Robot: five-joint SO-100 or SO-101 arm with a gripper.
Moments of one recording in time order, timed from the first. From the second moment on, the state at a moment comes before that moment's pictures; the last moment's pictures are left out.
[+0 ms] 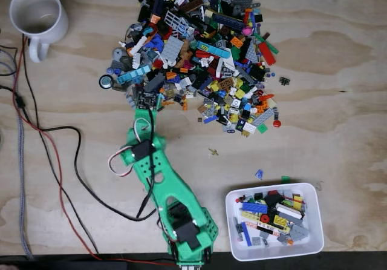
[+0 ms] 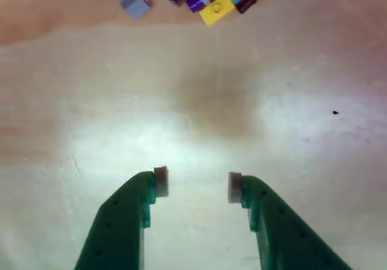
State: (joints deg) arm -31.5 112.5 119.9 63.9 -43.8
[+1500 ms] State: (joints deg) arm -29.7 71.6 93.4 47.5 -49.2
